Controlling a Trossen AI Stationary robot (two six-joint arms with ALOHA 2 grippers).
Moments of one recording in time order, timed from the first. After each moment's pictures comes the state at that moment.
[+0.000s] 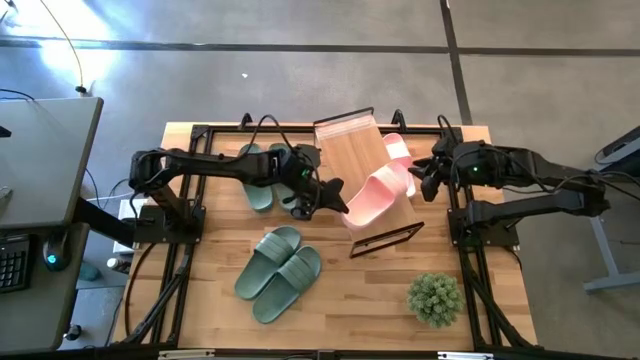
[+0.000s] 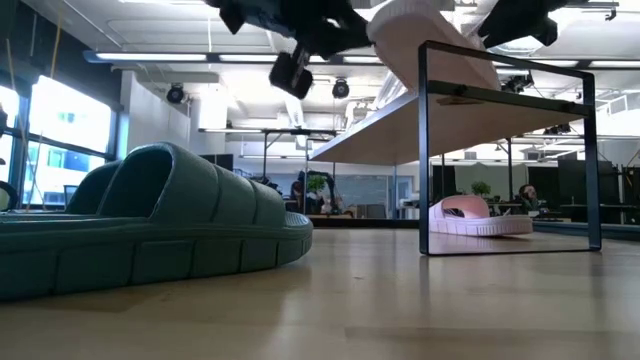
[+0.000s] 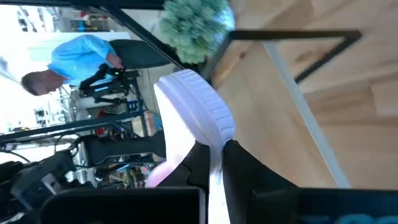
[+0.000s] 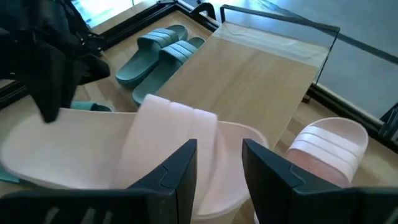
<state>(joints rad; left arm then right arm) 0.24 1.68 1.28 -0.11 0.47 1.89 -0.09 0.78 1.03 -0.88 0.31 0.47</state>
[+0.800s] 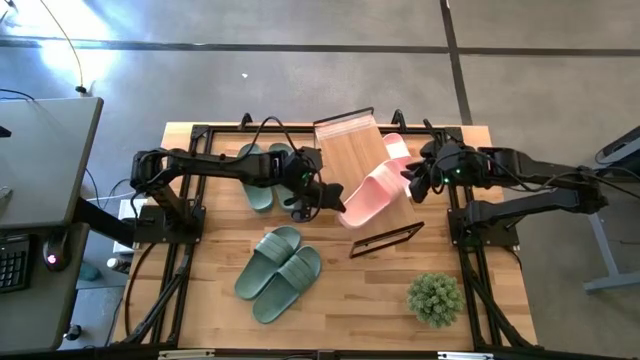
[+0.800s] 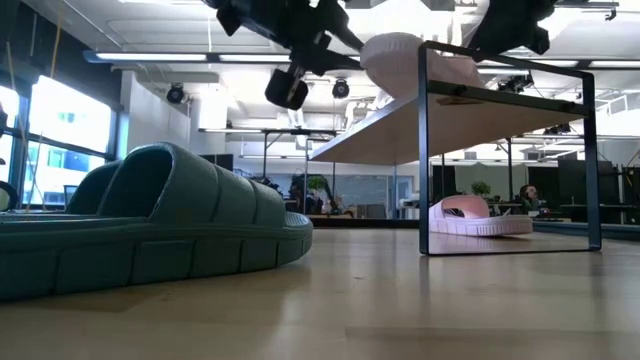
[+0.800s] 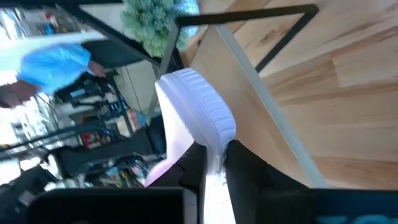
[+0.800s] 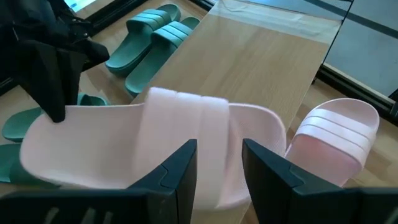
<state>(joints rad) 0.24 1.69 1.28 -0.19 0.39 2.01 -0.09 0.87 1.03 -0.88 0.30 0.53</state>
